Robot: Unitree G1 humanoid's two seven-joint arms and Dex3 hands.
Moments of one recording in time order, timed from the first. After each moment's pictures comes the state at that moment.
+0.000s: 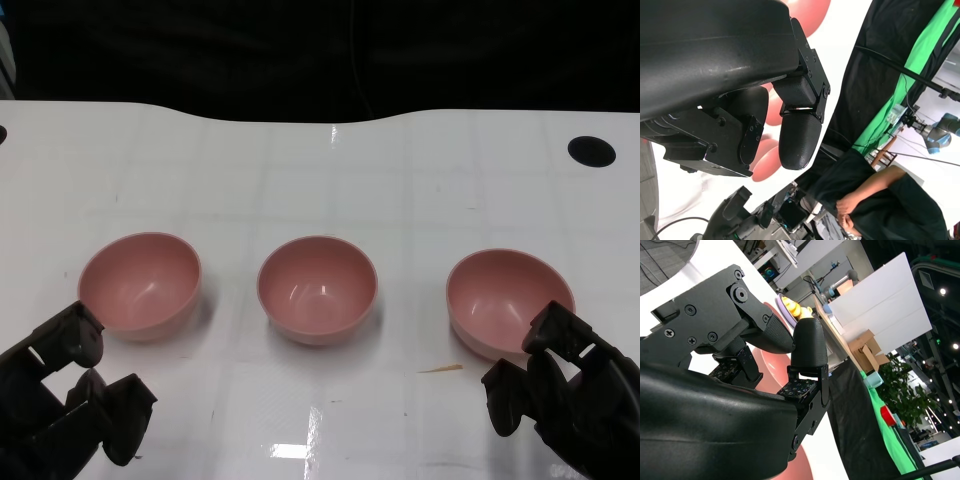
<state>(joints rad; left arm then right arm) 0.30 0.21 0.35 -0.55 -1.01 0.68 -0.05 0.15 0.02 -0.16 -0.04 0.62 0.22 0.53</state>
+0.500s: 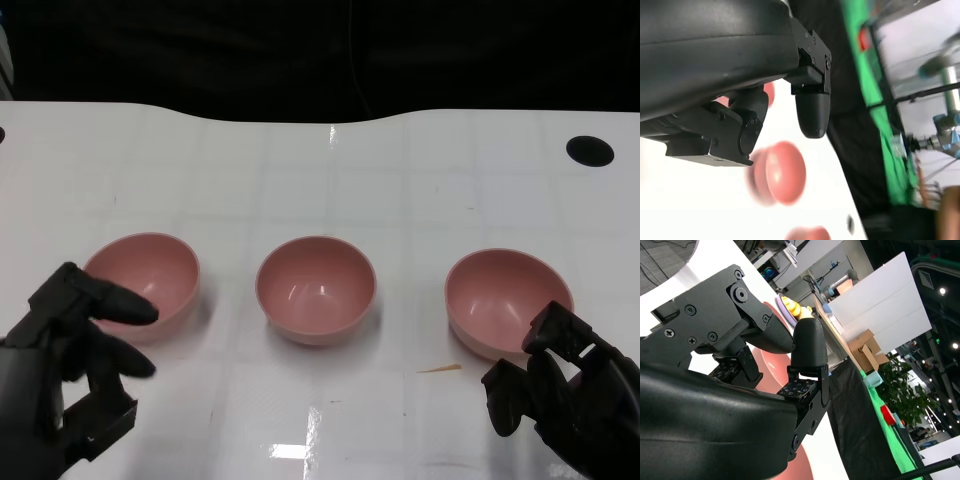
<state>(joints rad) 0.38 0.18 0.03 -0.65 0.04 0.15 0.09 0.15 0.02 -0.16 -0.04 0.62 0.22 0.53</state>
